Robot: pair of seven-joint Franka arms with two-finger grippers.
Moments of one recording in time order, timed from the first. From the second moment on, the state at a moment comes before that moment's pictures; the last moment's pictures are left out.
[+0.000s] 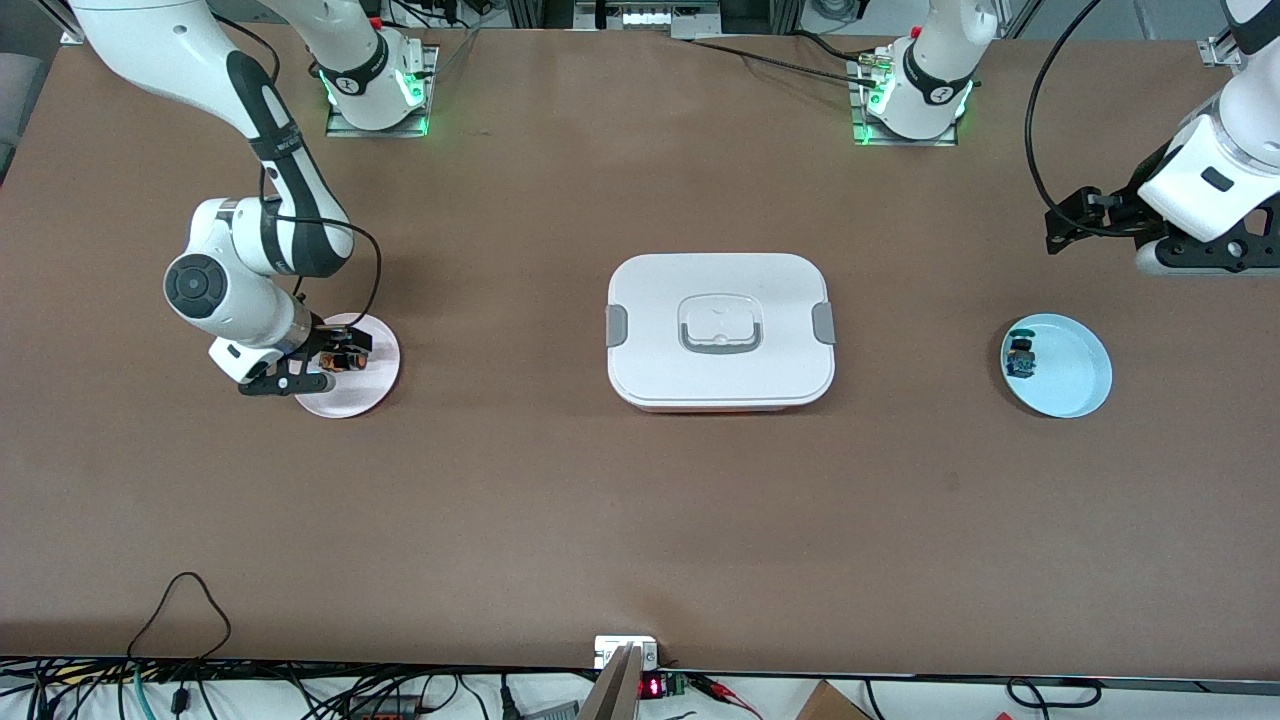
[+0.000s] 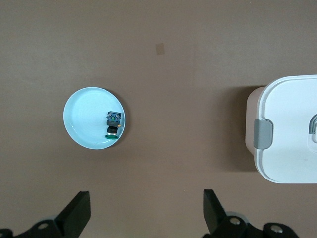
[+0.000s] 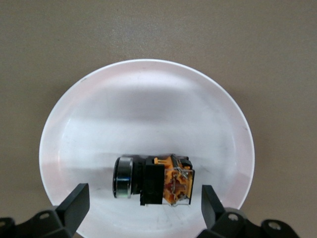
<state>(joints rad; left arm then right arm) -0.03 -0.03 -0.04 -1.69 0.03 1.59 -0.07 0.18 0.40 -0.12 -2.15 0.03 2.46 -0.03</state>
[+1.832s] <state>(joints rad) -0.03 -0.03 -0.04 -1.69 0.03 1.59 -0.07 0.18 0.44 -0.12 -2.20 0.06 2.56 -0.05</state>
